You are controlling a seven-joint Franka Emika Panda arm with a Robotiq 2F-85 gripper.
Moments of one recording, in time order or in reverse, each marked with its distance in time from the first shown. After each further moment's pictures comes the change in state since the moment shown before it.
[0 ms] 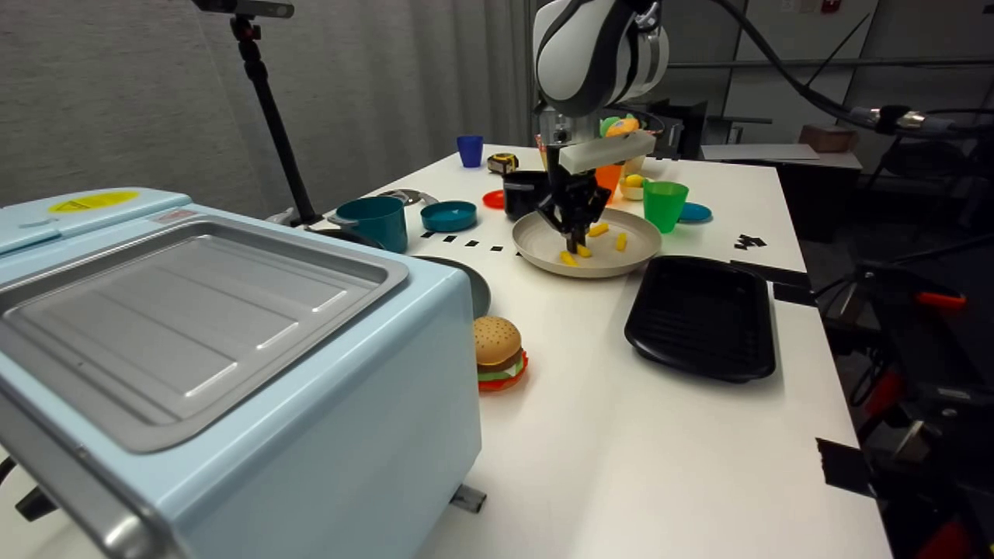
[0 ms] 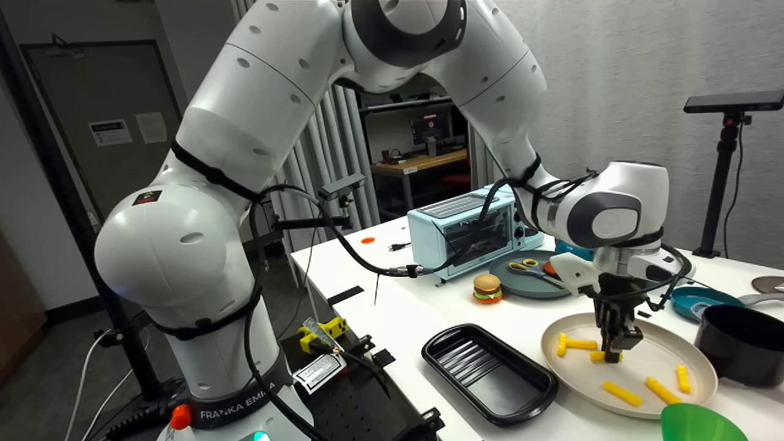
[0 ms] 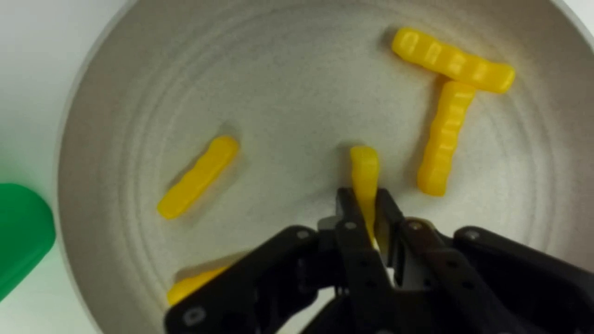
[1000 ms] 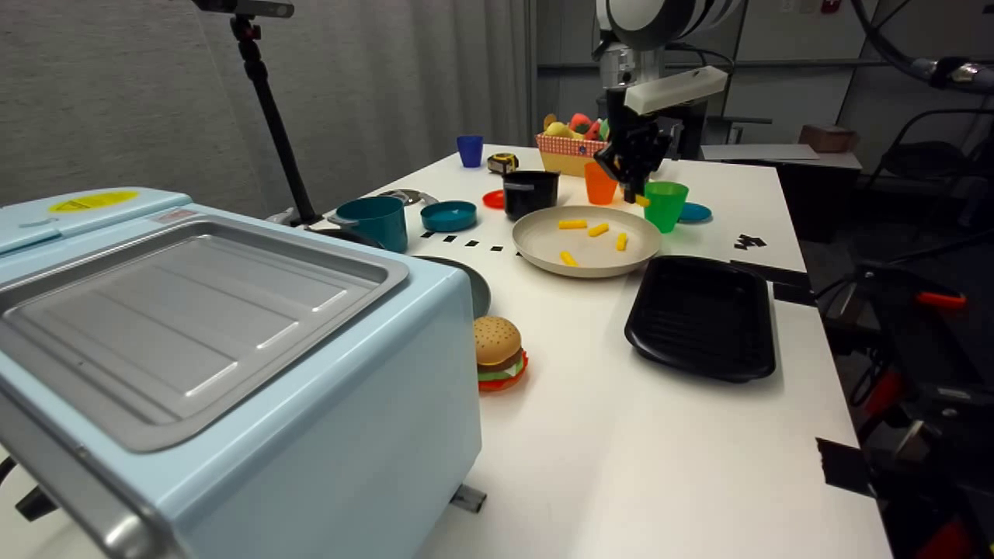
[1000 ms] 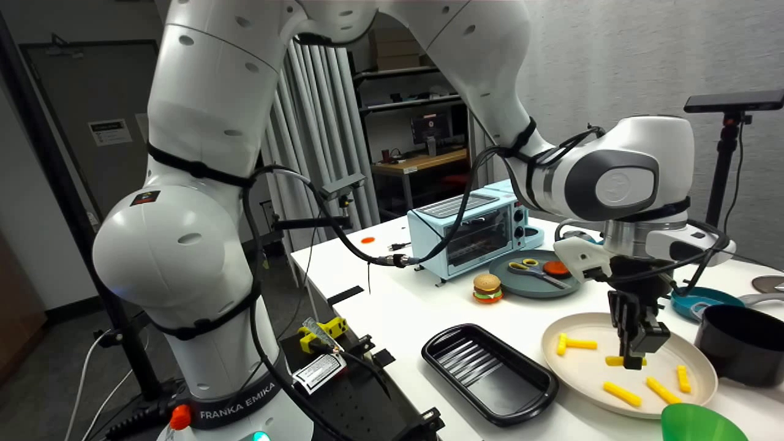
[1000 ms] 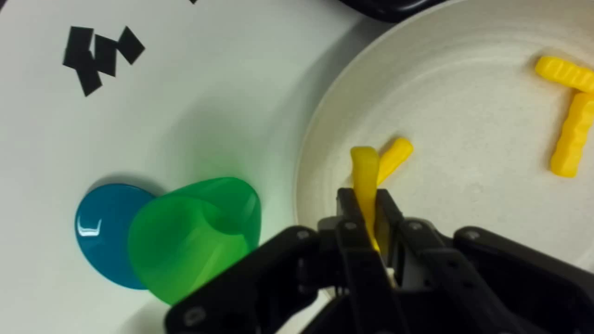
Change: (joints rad) arm -0.010 -0.265 -0.115 -0.257 -0.096 -0.003 -0.012
